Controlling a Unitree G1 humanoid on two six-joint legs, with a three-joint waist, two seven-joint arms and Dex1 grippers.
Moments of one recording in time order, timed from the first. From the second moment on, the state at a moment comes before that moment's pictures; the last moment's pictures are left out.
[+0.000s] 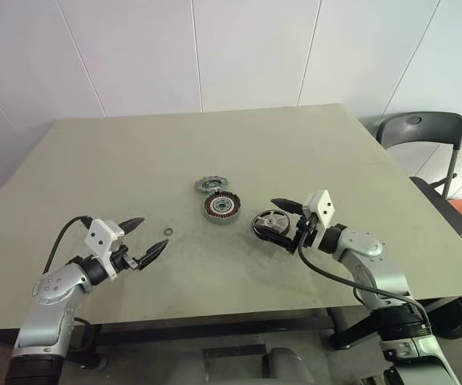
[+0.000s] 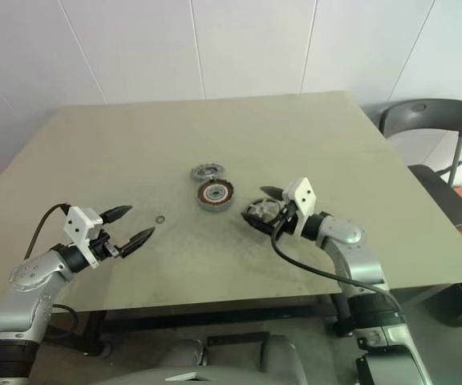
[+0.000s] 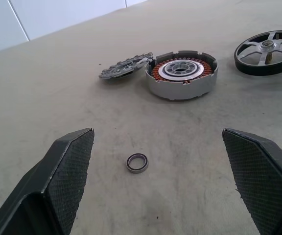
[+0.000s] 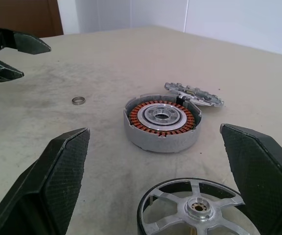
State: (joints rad) left arm 0.04 0.54 0.17 -0.02 -0.35 0.03 -0.81; right arm -0.29 -0.42 0.05 0.07 0.33 0.17 0.88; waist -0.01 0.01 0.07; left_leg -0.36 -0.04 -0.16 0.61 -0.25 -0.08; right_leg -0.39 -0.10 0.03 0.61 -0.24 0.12
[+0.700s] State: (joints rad) left arm 0.09 0.52 0.17 -0.07 -0.35 0.03 -0.79; right arm -0.53 -0.44 0.25 0.07 0.15 0.37 0.87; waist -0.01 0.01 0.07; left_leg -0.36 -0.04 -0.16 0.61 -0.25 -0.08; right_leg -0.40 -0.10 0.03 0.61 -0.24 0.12
